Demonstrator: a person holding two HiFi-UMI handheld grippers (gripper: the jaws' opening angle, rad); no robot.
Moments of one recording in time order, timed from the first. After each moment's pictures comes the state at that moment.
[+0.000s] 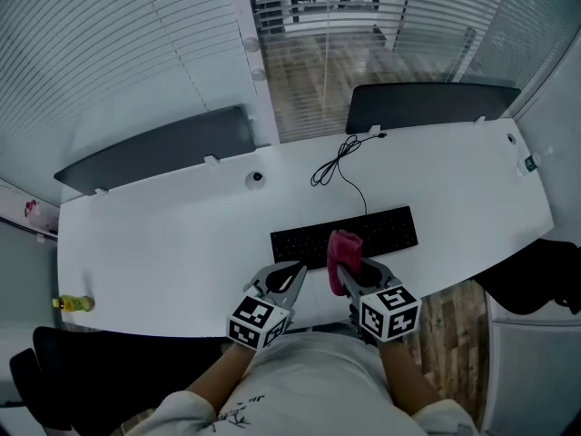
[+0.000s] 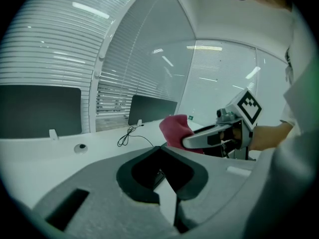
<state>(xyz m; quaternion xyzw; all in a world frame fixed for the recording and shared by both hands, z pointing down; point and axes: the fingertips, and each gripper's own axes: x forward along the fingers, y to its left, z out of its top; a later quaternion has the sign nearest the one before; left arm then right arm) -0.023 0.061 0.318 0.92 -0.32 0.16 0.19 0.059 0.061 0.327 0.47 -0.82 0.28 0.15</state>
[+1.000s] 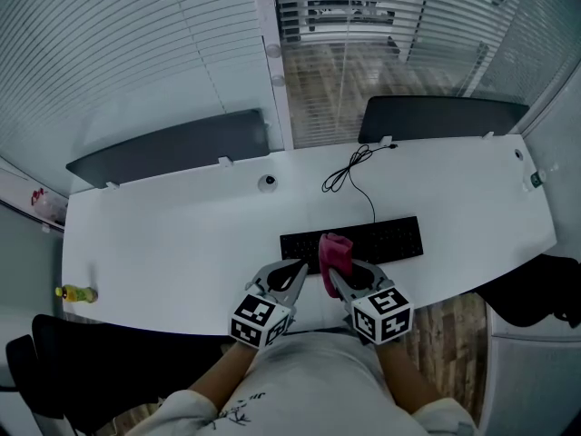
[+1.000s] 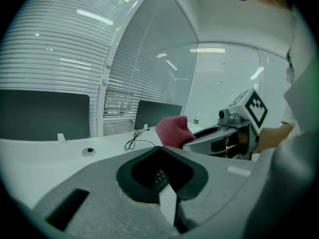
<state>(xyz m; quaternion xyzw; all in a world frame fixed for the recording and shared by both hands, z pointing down) -0.040 0.053 0.305 0.91 -0.35 0.14 0.18 0.020 0.057 0.313 0.42 -0.86 0.25 0.16</state>
